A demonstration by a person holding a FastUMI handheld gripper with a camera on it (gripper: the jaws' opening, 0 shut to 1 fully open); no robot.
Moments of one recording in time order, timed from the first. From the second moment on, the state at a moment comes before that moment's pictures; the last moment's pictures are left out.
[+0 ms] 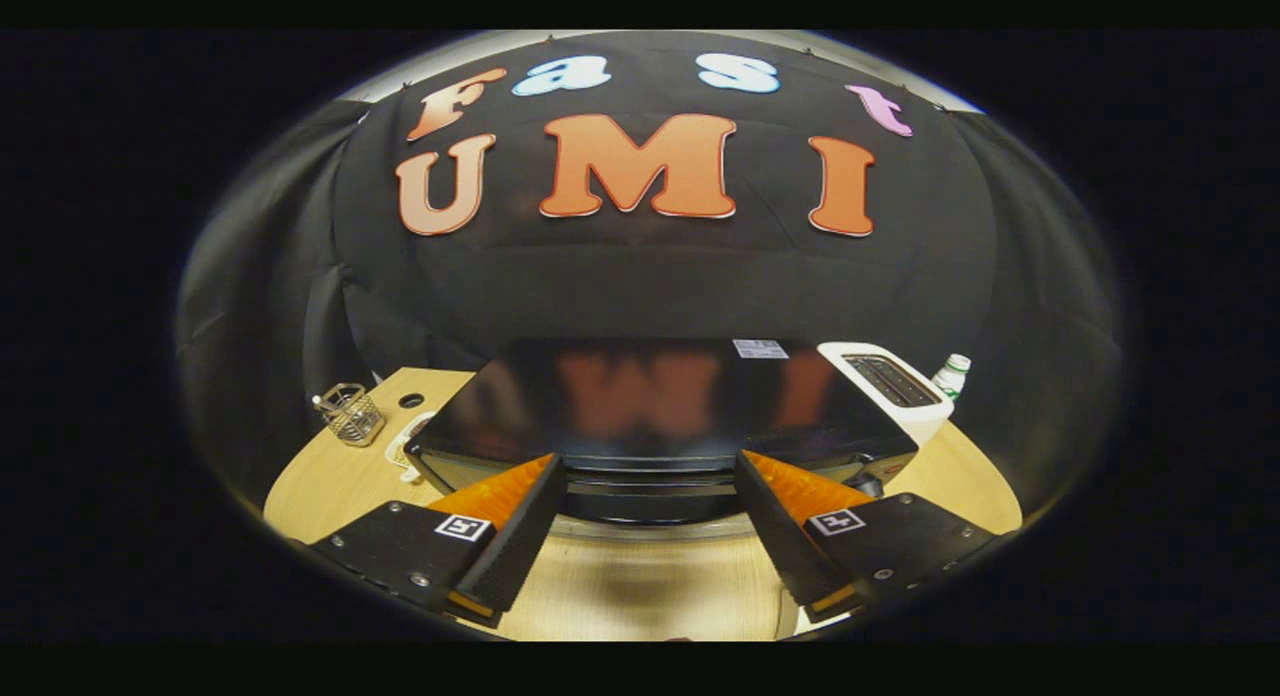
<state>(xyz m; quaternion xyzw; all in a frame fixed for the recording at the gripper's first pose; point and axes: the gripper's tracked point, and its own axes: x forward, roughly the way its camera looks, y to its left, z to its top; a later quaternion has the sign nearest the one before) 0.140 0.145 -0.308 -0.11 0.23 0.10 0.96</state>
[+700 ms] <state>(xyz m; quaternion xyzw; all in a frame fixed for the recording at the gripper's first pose) 0.032 0.108 -0.353 -0.10 0.27 0.09 0.95</state>
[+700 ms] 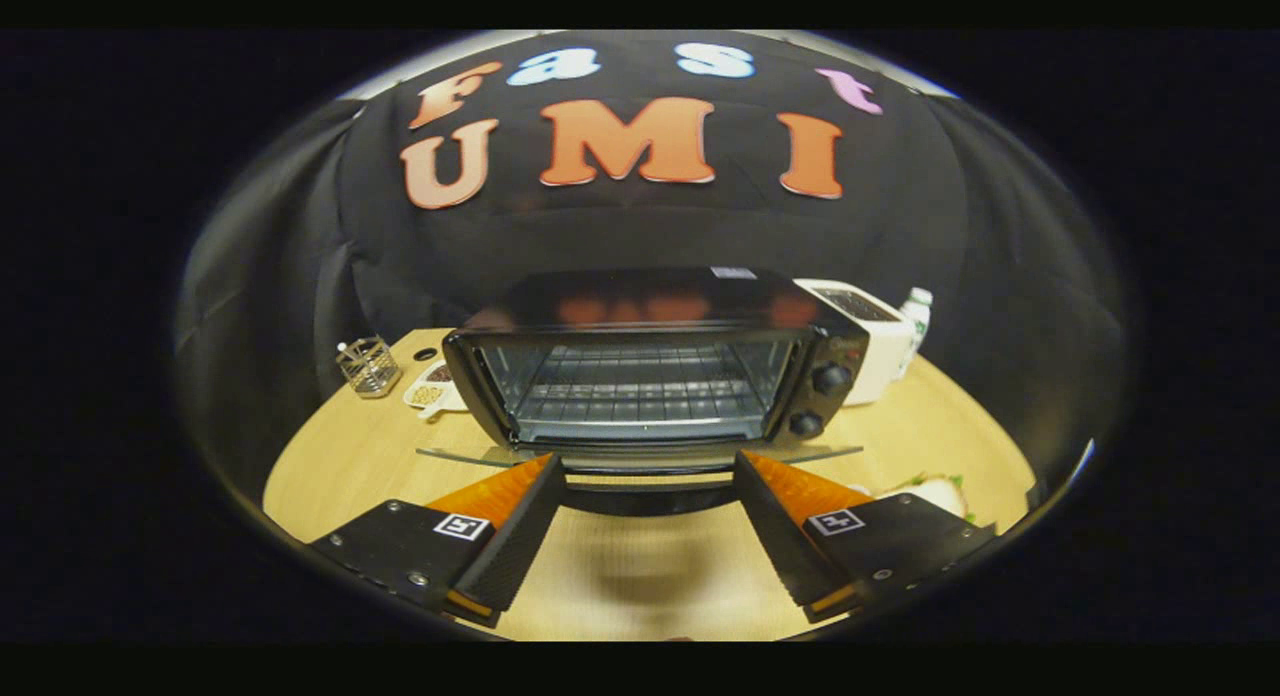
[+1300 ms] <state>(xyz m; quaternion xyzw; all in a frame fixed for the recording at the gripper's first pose) -0.021 0.080 -0.457 -0.11 0.37 0.08 0.92</state>
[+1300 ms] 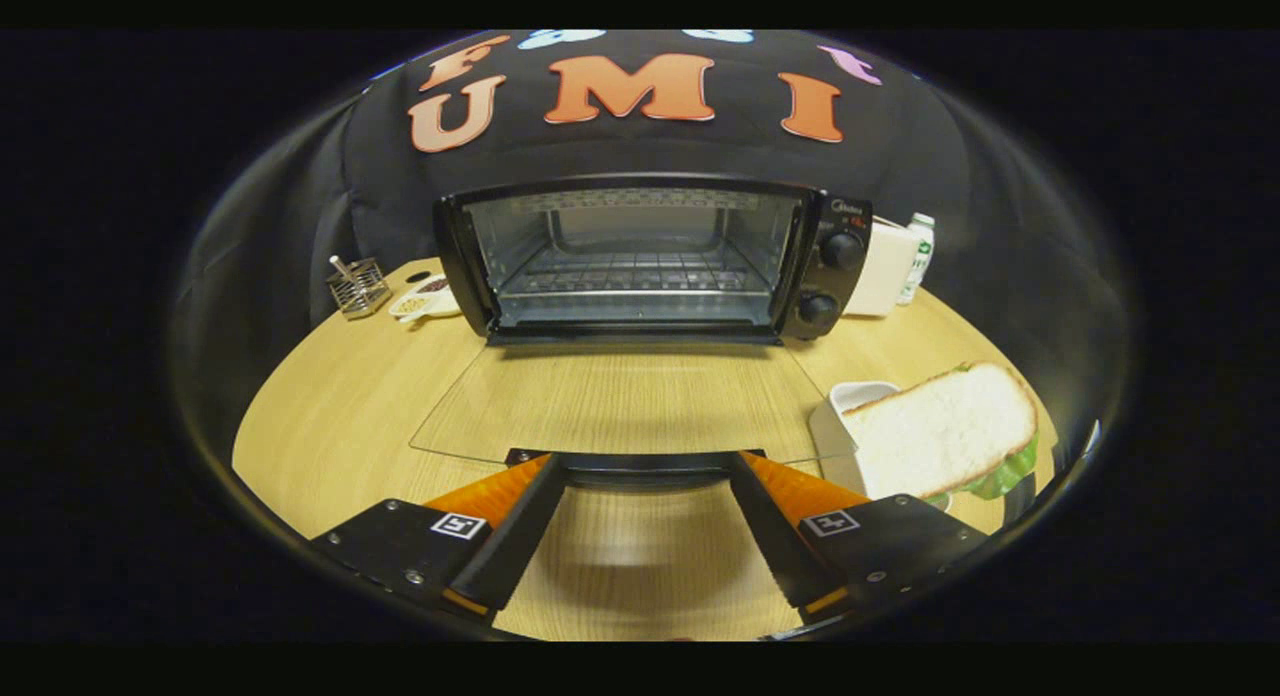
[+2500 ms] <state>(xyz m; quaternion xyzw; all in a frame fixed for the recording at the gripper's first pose) -0.058 -0.135 -0.385 -0.02 0.54 0.14 0.83</state>
